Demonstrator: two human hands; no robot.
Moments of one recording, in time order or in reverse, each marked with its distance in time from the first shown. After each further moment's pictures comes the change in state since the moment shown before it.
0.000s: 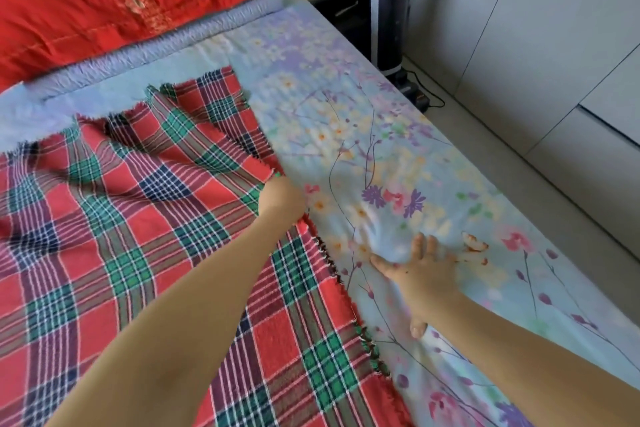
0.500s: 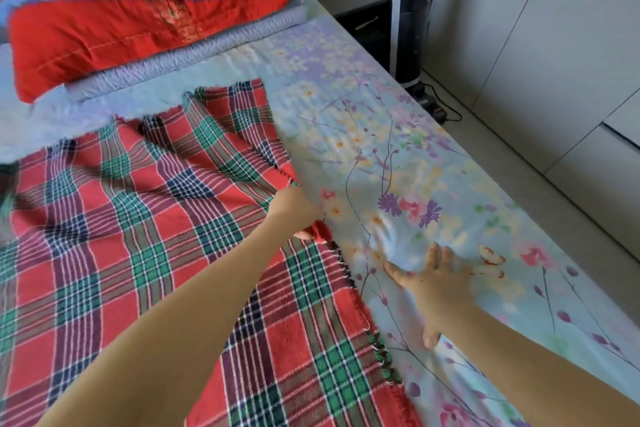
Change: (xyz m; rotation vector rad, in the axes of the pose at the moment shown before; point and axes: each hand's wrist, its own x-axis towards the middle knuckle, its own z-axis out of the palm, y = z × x) left_hand -0.028 -0.014 -0.016 -0.407 -0.115 0.007; right_hand 0.003 0.001 0.003 -0.054 -0.008 0.015
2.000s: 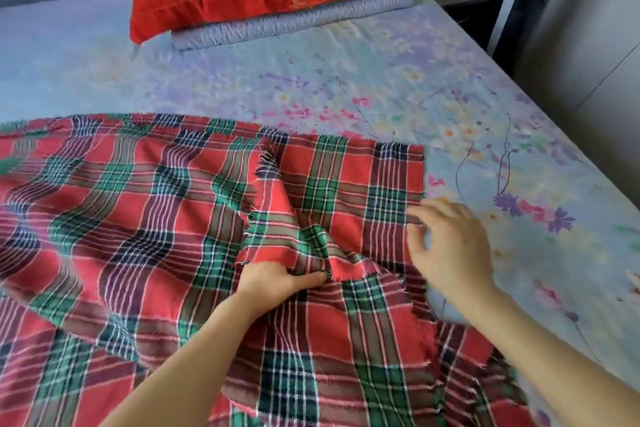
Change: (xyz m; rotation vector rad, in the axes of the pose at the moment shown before) left_hand -0.056 -0.231 0.014 0.102 -0.001 -0.133; right_hand 0.006 -0.132 -0.045 0.425 1.057 -0.280
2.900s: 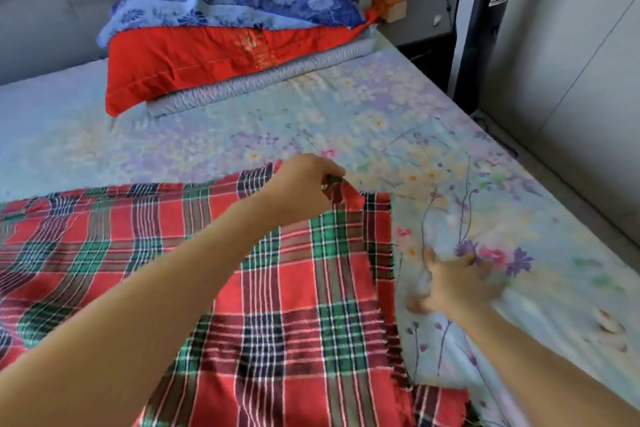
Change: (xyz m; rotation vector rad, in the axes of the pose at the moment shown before) left_hand 0.004 0.173 -0.164 0.006 0.301 0.557; right_hand 0.043 0.066 0.016 -0.279 -0.821 0.573
